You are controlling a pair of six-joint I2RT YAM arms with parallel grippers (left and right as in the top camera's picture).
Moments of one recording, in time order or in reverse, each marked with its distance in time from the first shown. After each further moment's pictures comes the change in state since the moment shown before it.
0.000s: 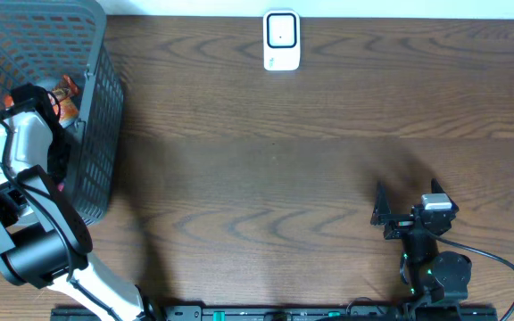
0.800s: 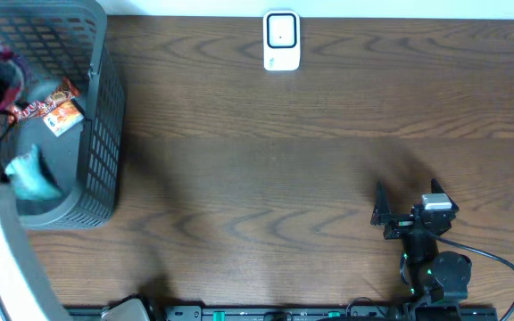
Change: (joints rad) left arm -0.002 -0.569 0.355 0.129 0.444 0.018; right arm 0.000 0.000 0.000 0.000 0.000 0.000
